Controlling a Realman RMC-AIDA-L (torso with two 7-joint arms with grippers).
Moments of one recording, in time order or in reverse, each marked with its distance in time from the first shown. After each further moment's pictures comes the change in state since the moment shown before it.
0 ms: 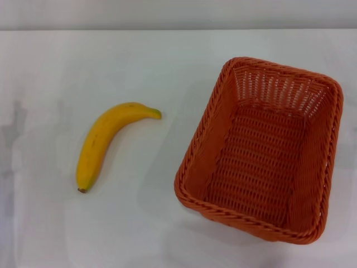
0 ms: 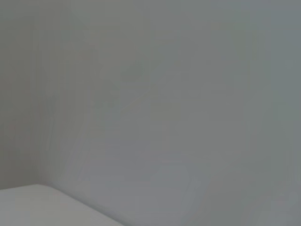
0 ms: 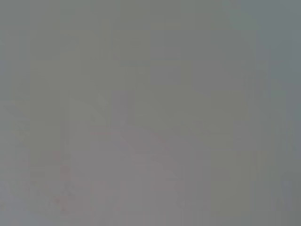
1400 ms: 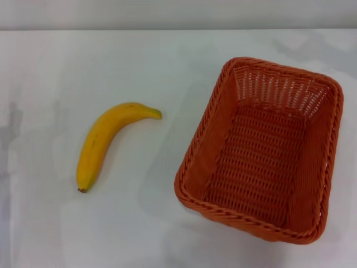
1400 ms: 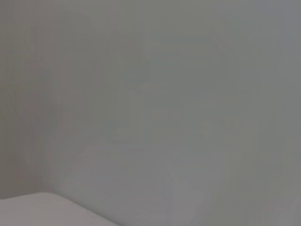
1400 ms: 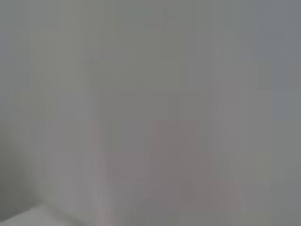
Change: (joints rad) left arm 0.010 0.002 0.000 -0.009 0.002 0.015 0.007; right arm 0.257 -0.264 -0.689 -0.639 -0.628 0.005 1.522
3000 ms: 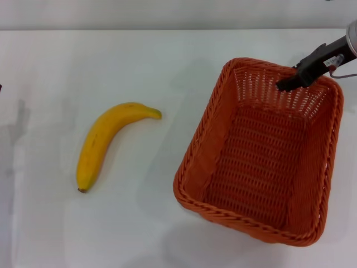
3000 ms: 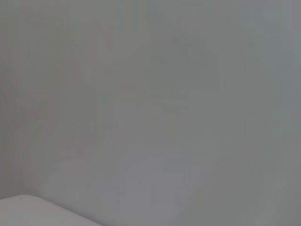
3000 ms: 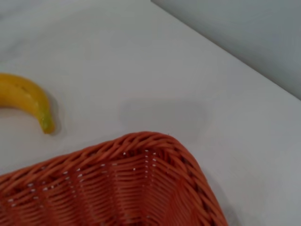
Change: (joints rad) left arm -0.008 0.000 0.002 -0.015 0.052 -0.003 0.003; right arm 0.210 0.176 -0.006 0.041 -0.925 0.090 0.291
